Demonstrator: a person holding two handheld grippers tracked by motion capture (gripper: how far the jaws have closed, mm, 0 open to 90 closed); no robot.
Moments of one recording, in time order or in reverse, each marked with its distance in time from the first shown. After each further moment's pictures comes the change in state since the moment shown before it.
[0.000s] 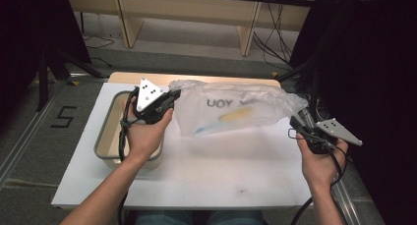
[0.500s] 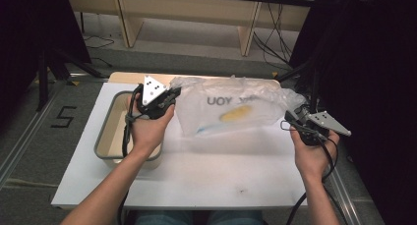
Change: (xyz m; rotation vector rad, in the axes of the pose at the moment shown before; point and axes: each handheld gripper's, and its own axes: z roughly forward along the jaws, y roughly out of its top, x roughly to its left) left arm 0.006 -0.007 0.018 0.045 0.031 -0.003; right arm 0.002 0.003 0.026 0.024 -0.013 -0.006
